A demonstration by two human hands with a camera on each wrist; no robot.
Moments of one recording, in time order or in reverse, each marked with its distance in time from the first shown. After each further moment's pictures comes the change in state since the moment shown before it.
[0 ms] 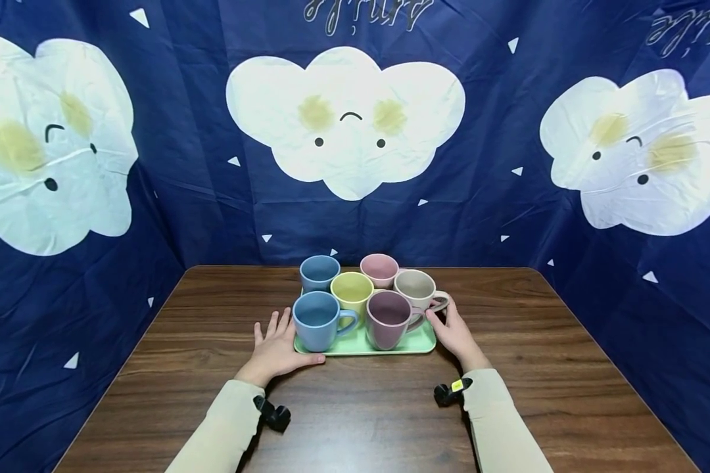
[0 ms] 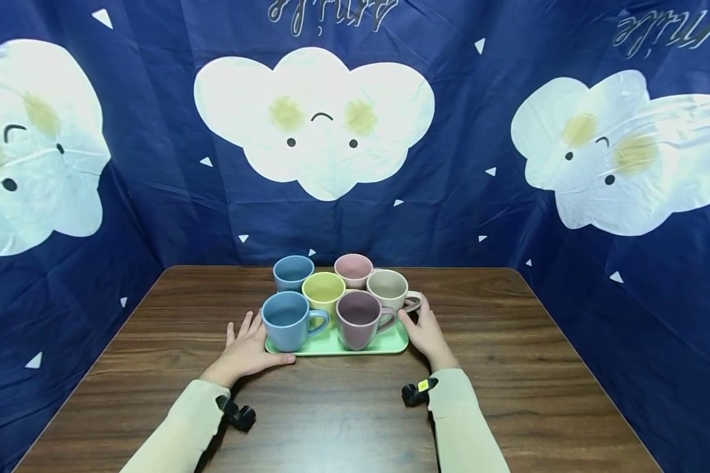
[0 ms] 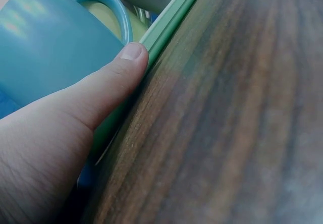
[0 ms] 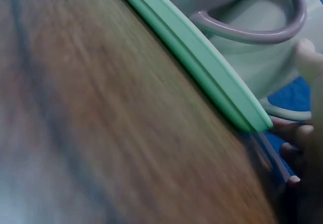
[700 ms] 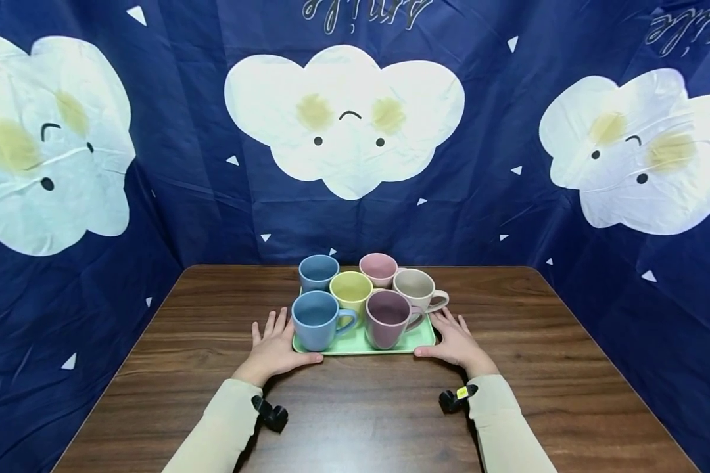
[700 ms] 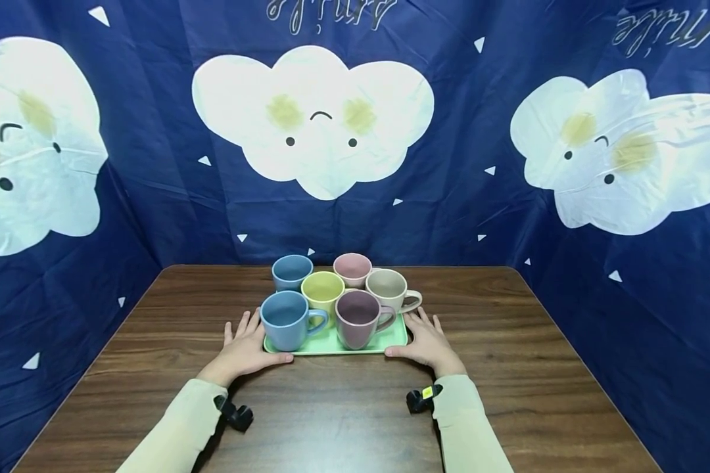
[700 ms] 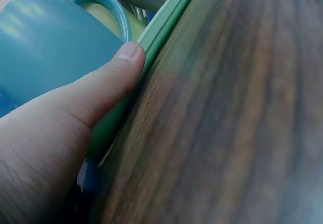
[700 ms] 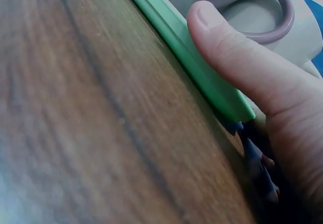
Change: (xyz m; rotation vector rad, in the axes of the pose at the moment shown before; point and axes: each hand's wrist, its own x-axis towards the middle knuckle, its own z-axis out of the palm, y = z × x) left_hand -0.003 0.001 -0.004 -0.019 -0.015 0.007; right_hand -0.018 -0.003 -0.011 -0.374 -0.261 -0.153
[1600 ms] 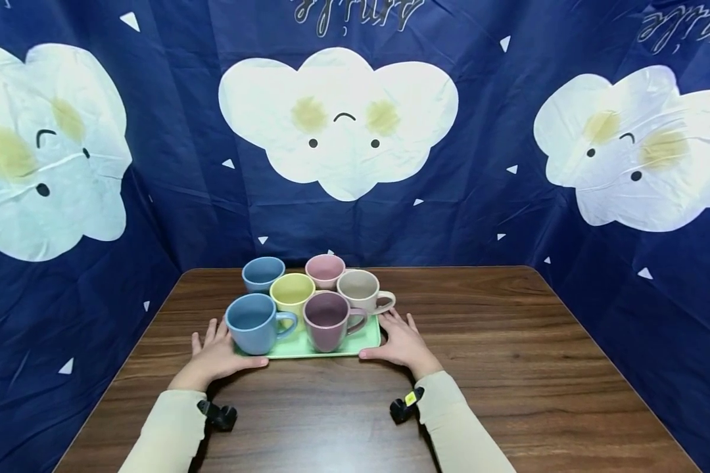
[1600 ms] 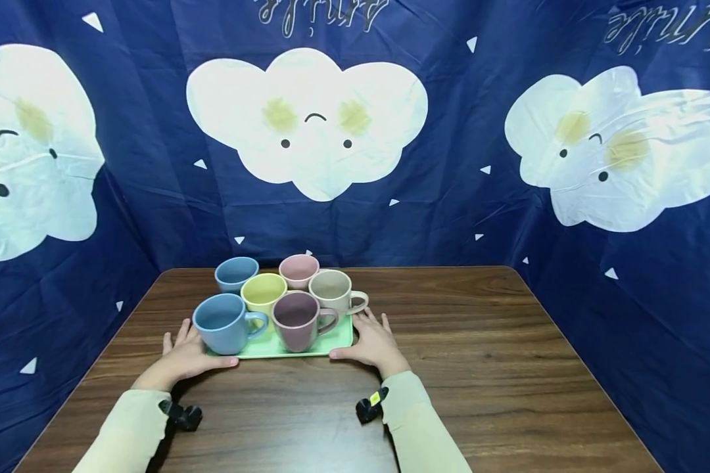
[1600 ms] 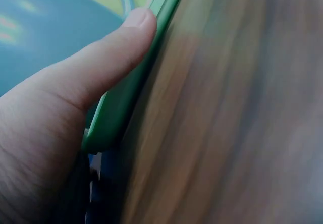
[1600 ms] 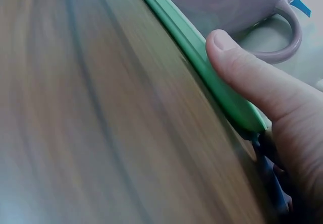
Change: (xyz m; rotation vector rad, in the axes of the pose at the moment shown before) left_hand -0.032 -0.080 -0.046 -0.070 0.017 -0.099; right_hand 0.043 -0.080 0.054 -0.036 -0.014 -0.032
